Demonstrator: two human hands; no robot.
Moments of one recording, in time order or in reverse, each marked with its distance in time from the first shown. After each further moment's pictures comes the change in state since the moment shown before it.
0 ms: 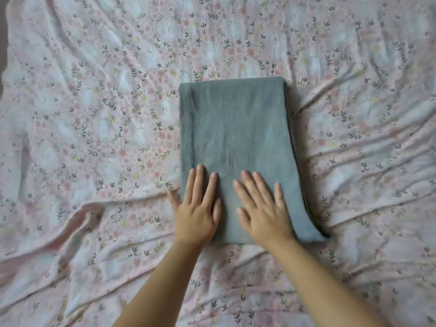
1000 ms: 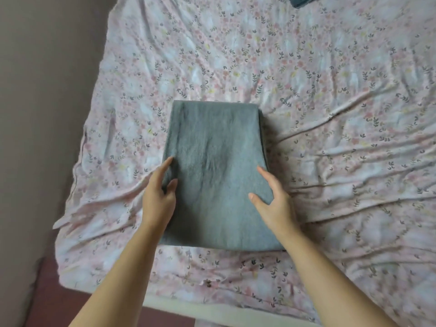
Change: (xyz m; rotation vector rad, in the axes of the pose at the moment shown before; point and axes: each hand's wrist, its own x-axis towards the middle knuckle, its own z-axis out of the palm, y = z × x) left_hand -0.074 -0.129 -0.113 -0.773 0.149 -0.539; right_hand -0.012 -0.091 -0.063 1.093 0.014 0.286
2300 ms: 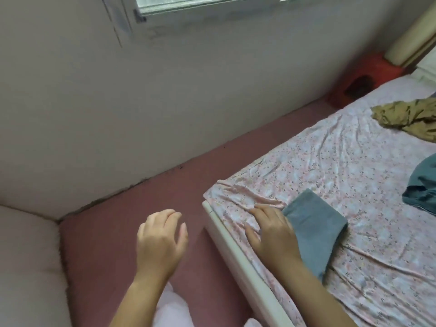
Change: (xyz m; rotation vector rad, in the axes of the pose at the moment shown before) left_hand -0.395 -0.014 -0.327 0.430 0.762 -0.194; right_hand -0.290 -0.366 0.086 -0.763 -0.396 -1.000
